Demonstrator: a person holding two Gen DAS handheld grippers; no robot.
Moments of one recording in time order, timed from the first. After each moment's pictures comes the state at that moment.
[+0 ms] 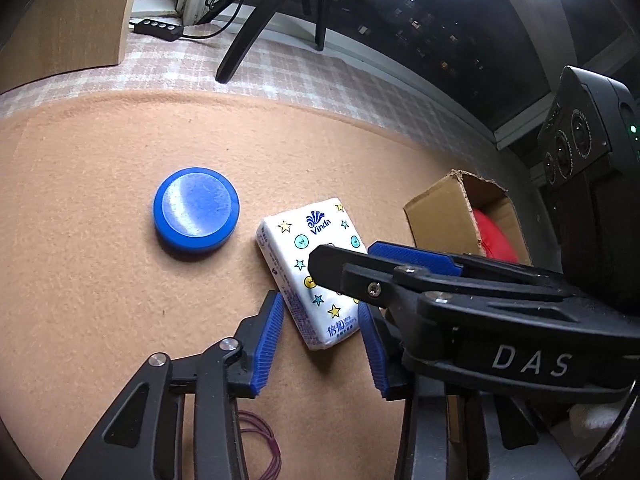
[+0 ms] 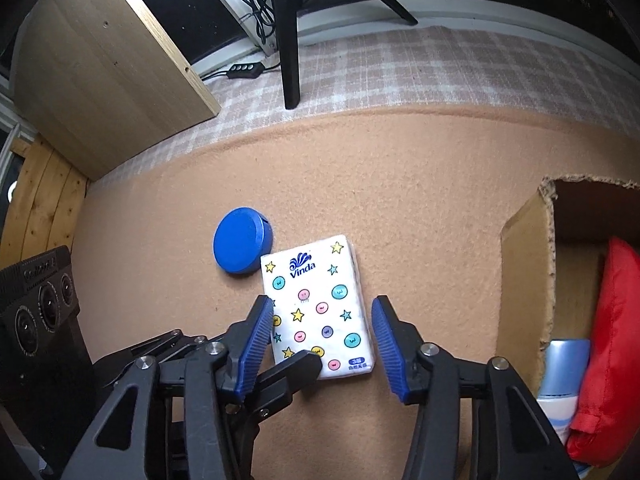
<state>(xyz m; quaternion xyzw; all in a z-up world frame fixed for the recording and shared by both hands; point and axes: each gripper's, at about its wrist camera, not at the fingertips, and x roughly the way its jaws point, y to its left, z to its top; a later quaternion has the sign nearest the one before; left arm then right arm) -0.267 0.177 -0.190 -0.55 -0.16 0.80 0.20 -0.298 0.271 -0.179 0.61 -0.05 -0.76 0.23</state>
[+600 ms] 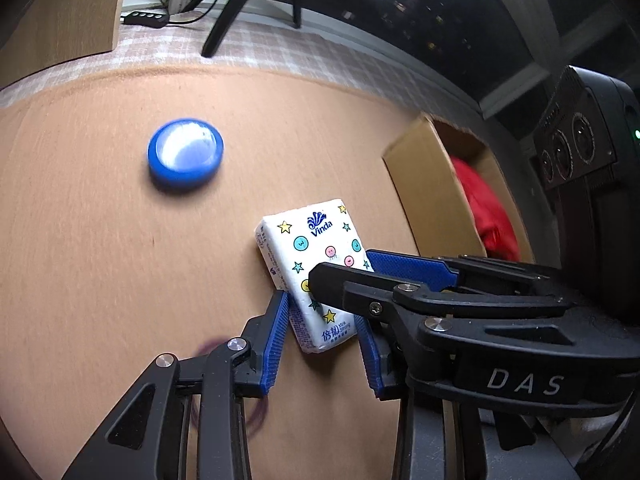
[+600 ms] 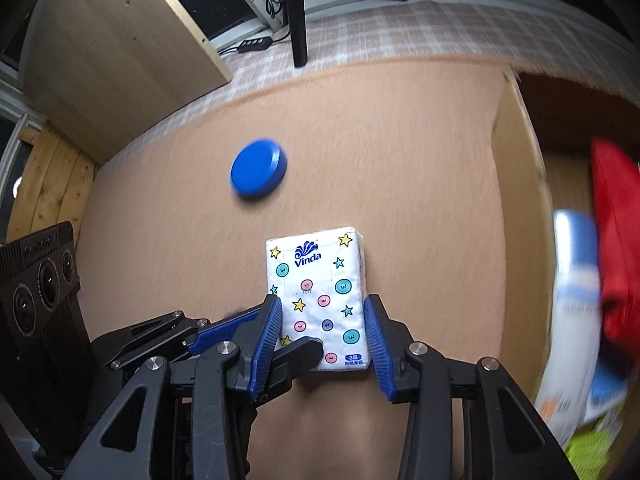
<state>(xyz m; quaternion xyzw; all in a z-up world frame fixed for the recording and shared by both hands) -0.220 0.182 -0.186 -0.56 -0.13 0.78 0.24 -0.237 0.285 -0.178 0.62 -0.07 -0.75 0.23</state>
